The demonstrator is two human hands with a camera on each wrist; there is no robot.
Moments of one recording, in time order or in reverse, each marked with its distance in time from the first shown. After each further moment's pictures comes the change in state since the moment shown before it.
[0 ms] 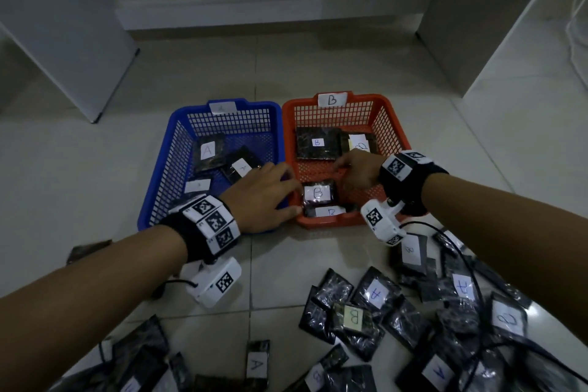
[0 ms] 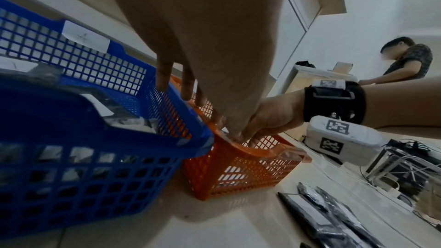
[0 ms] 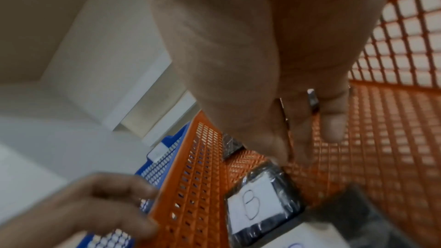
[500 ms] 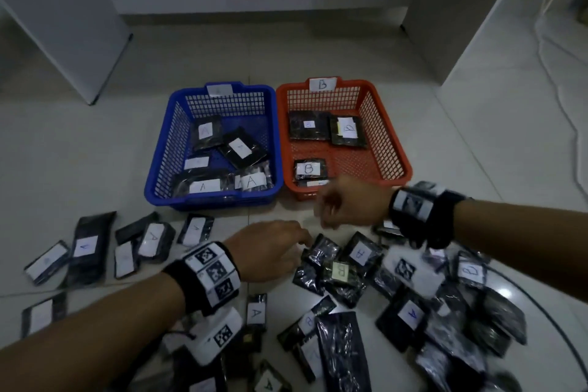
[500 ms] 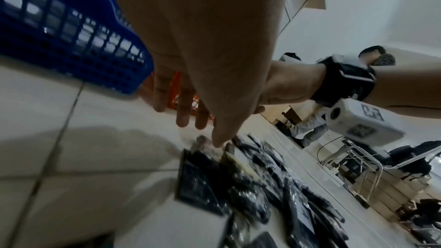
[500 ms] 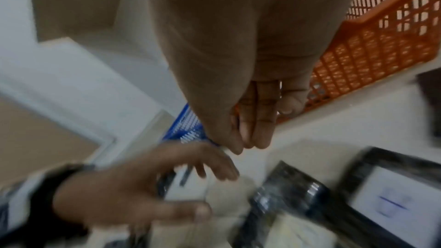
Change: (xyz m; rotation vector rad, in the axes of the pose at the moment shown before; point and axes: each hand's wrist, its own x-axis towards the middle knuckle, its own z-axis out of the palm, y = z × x) left_hand -0.091 0.085 0.038 -0.289 -0.185 0.083; right_hand -0.126 -0.028 0.066 -0.021 -0.146 -0.266
